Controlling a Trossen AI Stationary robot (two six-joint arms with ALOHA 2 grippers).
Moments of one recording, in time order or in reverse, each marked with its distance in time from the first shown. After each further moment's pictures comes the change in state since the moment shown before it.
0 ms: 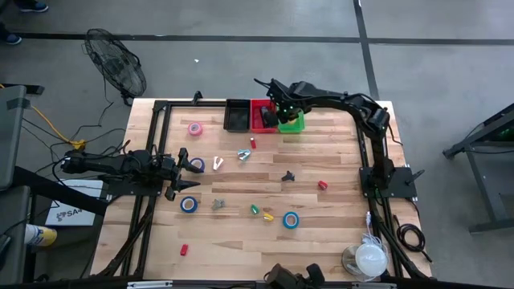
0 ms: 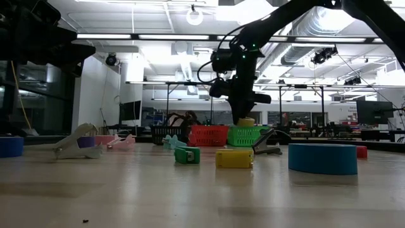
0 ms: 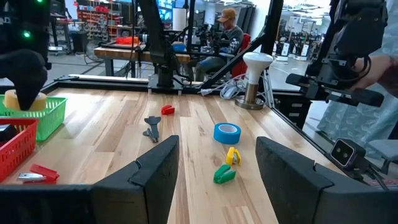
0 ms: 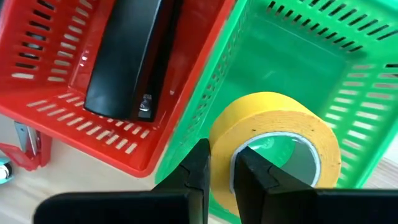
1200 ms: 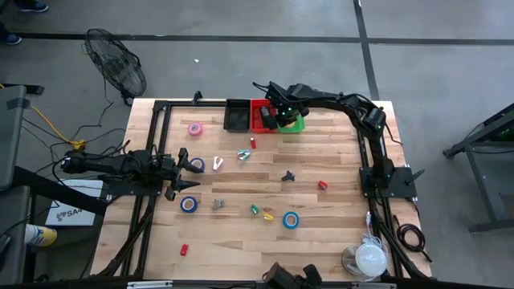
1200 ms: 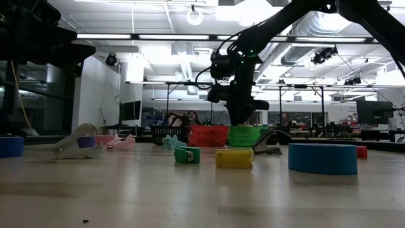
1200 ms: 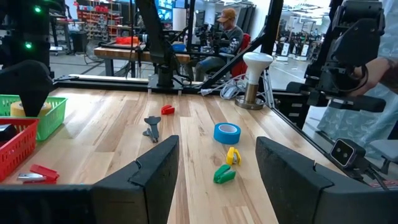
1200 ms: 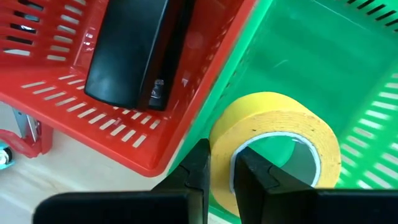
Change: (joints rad) left arm 0.000 0.000 0.000 0.000 0.000 0.000; right arm 0.000 0.038 -0.002 0.013 -0.072 -0.026
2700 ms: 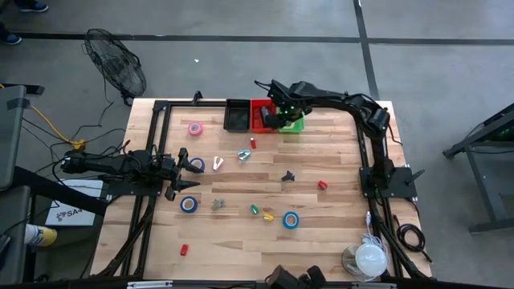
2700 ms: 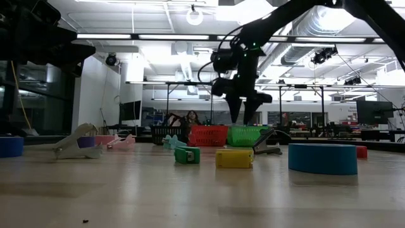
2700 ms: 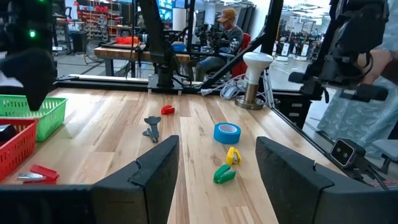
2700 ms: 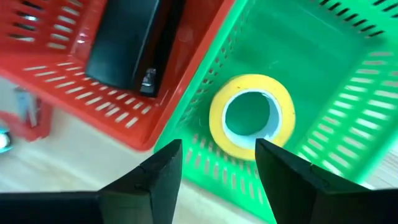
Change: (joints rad) left arm 0.000 0.000 0.000 0.000 0.000 0.000; right arm 0.001 -0.053 0.001 -0.060 0.024 -0.026
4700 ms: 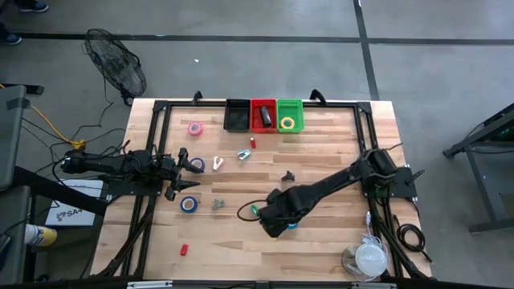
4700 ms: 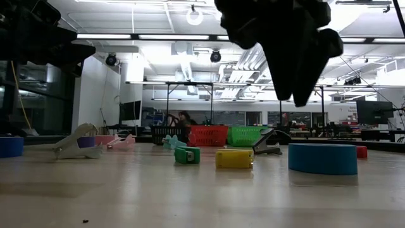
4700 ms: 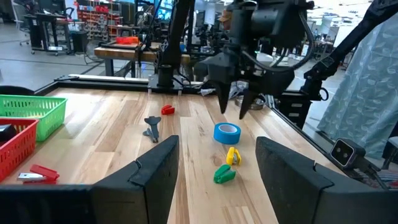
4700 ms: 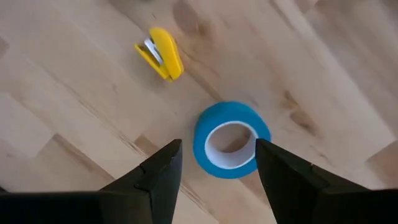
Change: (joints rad) left arm 0.000 0.000 0.000 0.000 0.000 0.000; right arm 0.960 -0.013 -0.001 -0.158 -0.002 0.702
